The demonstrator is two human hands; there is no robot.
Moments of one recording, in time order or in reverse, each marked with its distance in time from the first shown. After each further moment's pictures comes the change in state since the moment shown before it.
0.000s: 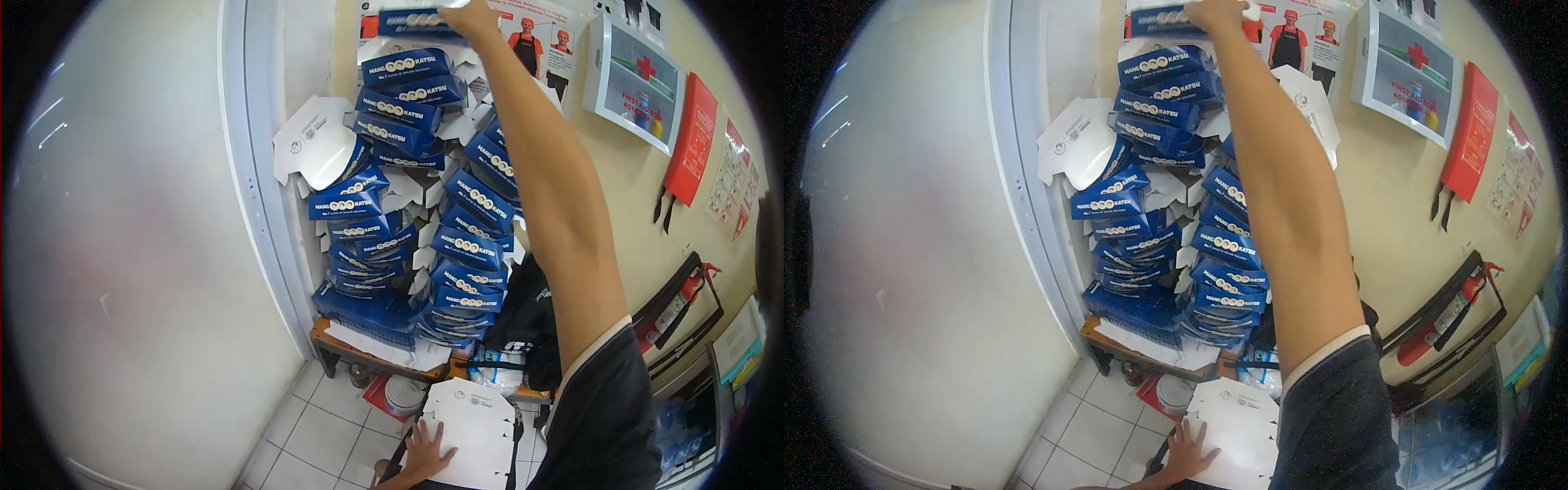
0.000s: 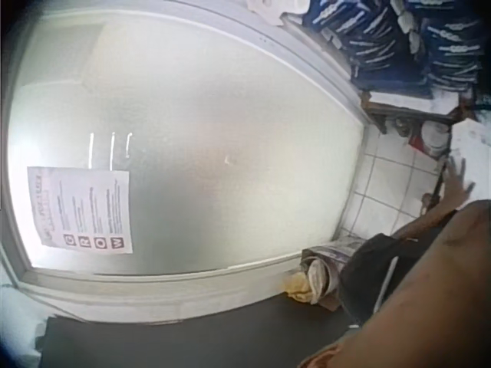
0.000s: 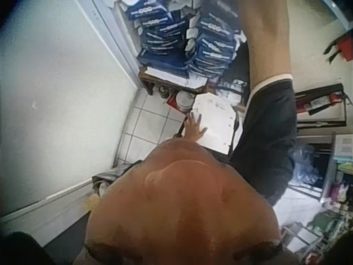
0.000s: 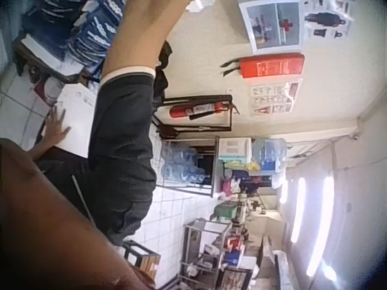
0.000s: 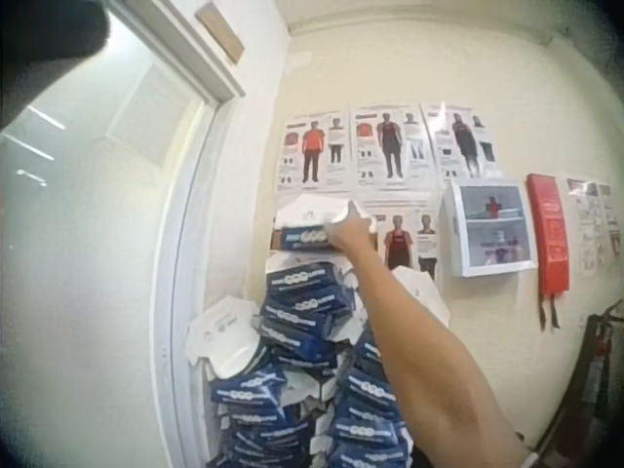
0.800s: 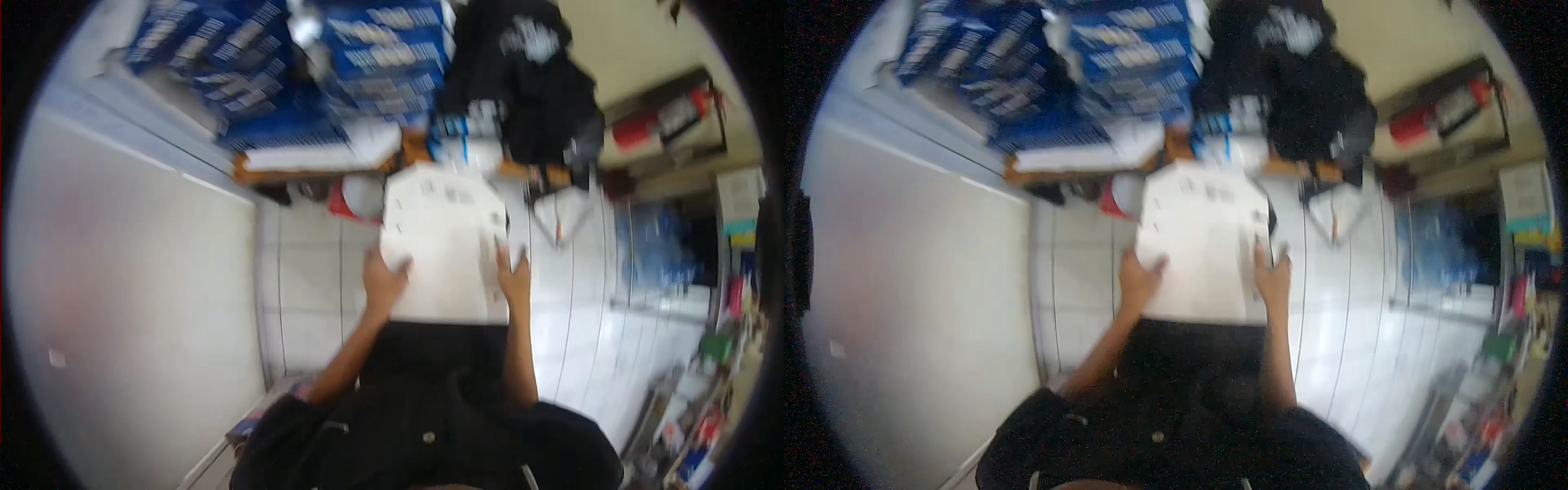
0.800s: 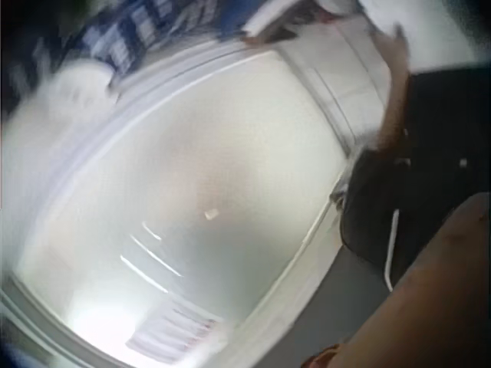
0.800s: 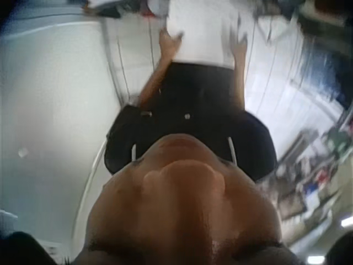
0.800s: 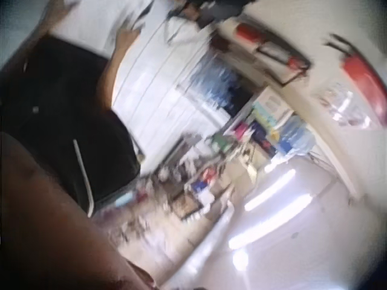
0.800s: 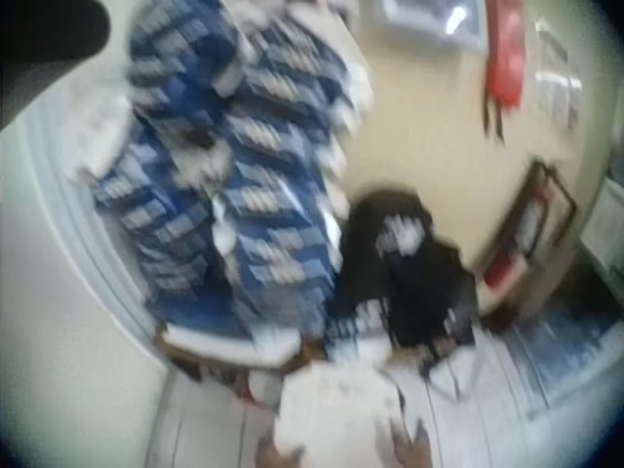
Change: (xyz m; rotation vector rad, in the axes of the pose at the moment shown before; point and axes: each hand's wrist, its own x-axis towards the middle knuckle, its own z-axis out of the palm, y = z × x) left_hand 0.008 -0.037 -0.010 -0.505 -0.073 -0.393; right_hand -0.839 0.023 -0.477 -0.487 -0.811 1.339
